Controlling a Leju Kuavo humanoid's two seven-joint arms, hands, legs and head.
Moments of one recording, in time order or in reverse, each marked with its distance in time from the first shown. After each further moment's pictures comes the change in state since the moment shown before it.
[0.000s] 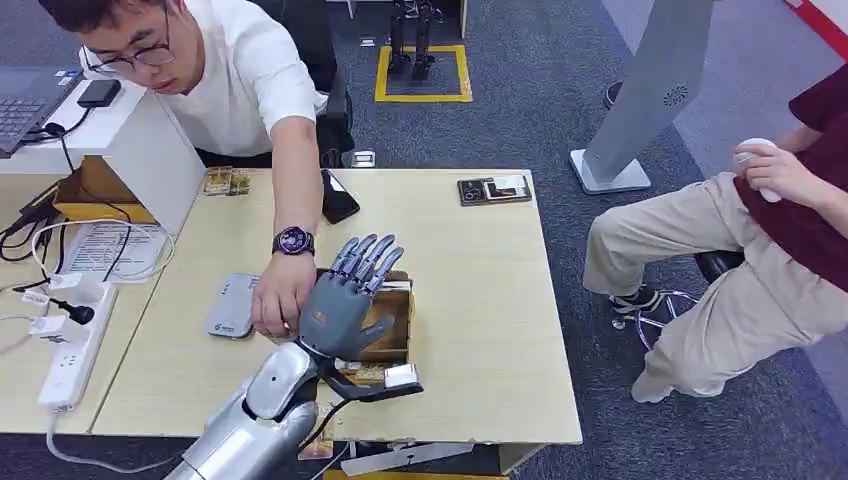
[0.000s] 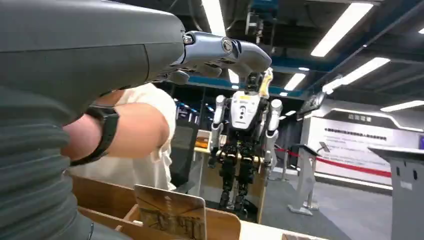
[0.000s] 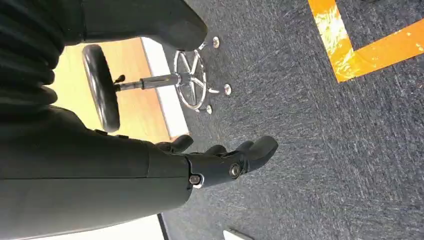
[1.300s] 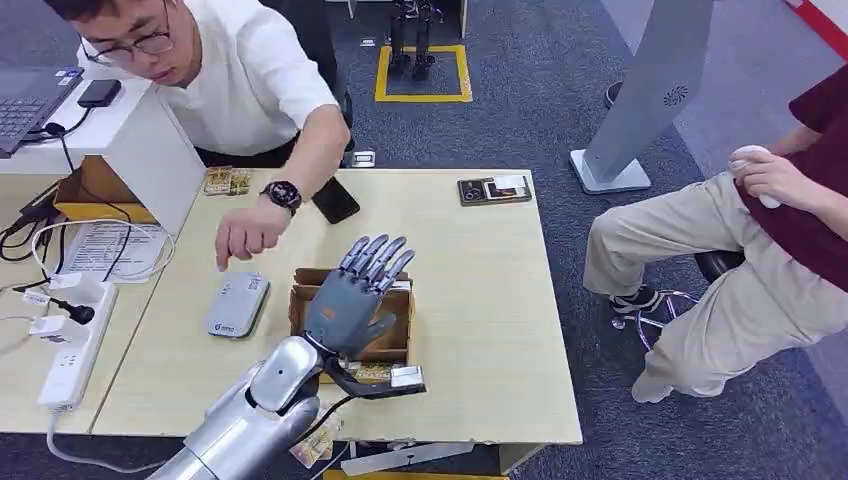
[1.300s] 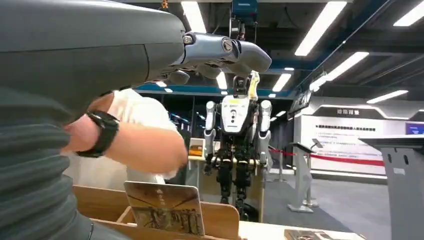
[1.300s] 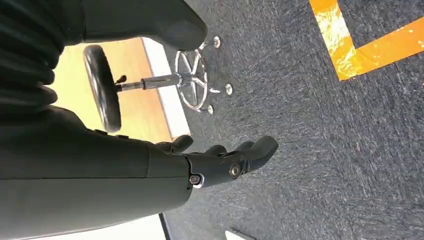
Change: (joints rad) left arm -0.046 0.023 -0.058 0.036 -0.041 -0.009 0.062; right arm 0.000 -0.006 0.000 0.000 -0.006 0.002 0.007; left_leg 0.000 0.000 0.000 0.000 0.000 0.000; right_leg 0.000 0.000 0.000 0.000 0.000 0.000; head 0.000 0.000
